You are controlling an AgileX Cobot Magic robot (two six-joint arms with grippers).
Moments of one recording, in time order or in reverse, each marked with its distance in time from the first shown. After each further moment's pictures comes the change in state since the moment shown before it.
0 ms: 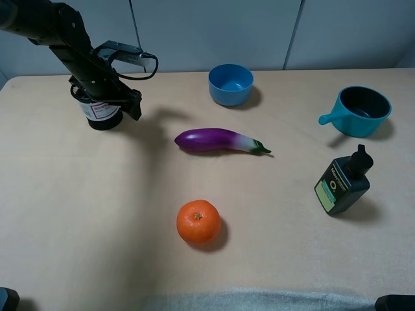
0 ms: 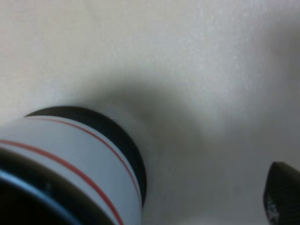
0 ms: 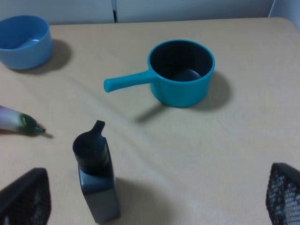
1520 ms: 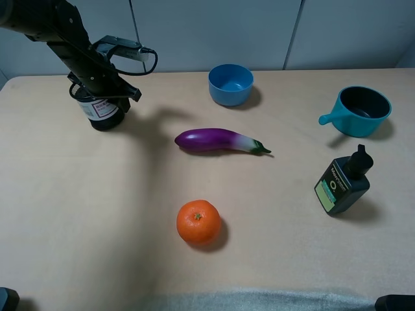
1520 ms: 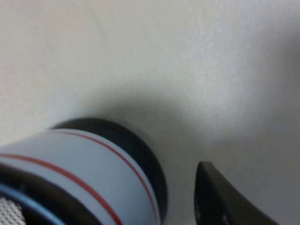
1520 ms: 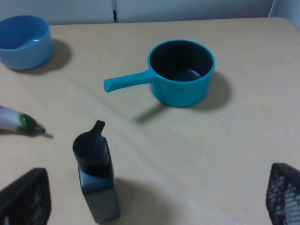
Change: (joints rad) left arm 0.000 -0.023 0.000 0.000 -0.007 -0.006; right arm 0.000 0.000 0.000 0.000 0.000 0.000
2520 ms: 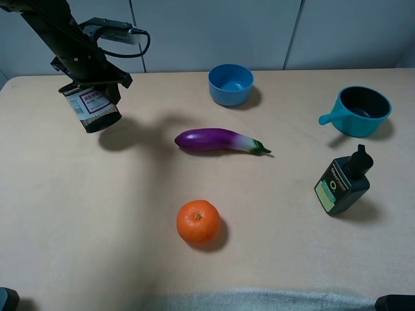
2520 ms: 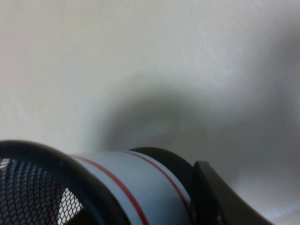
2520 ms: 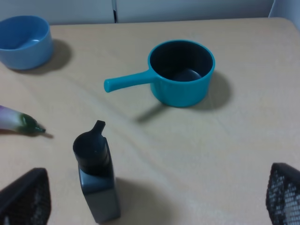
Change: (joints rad) left arm 0.000 -0.130 0.000 0.007 0.192 -0.038; right arm 0.000 0.000 0.000 0.000 0.000 0.000
